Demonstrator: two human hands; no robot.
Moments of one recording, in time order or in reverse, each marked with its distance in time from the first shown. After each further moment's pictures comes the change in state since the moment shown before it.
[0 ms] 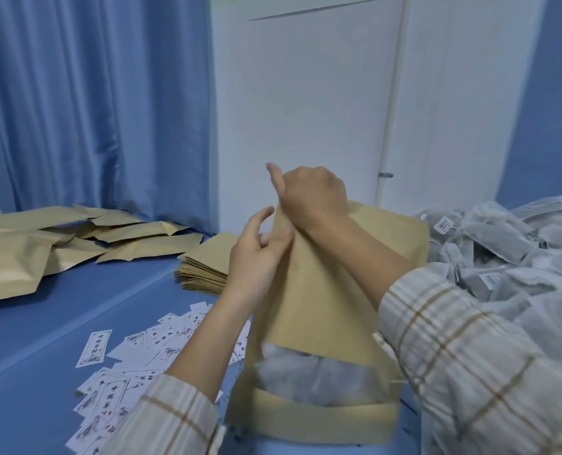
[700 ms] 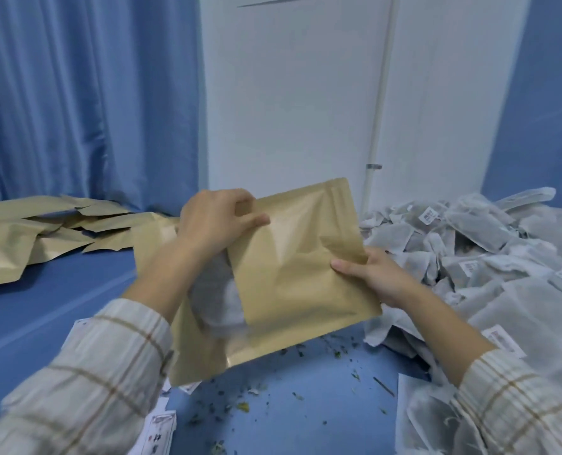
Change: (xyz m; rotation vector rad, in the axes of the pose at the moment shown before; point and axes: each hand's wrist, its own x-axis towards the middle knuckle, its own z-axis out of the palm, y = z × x) left_hand 0.040 0.019 -0.028 1.094 0.064 0.329; right_hand -0.124 0.142 0.018 1.265 -0.699 0.535
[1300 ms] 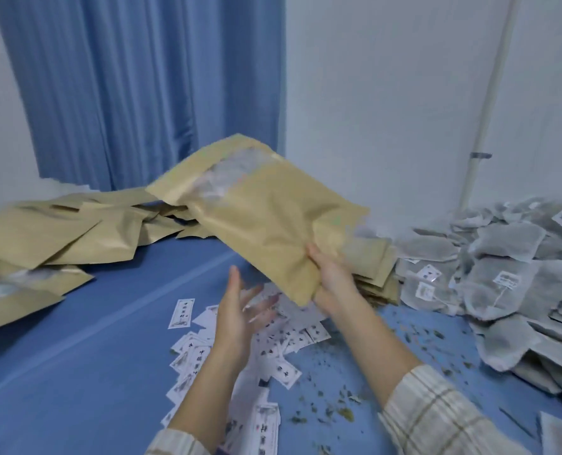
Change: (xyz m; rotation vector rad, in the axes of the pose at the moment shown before) left_hand -0.126 -0.107 0.043 -1.346 0.164 -1.008; right_hand 0.082 -0.001 0.230 0.866 0.076 0.188
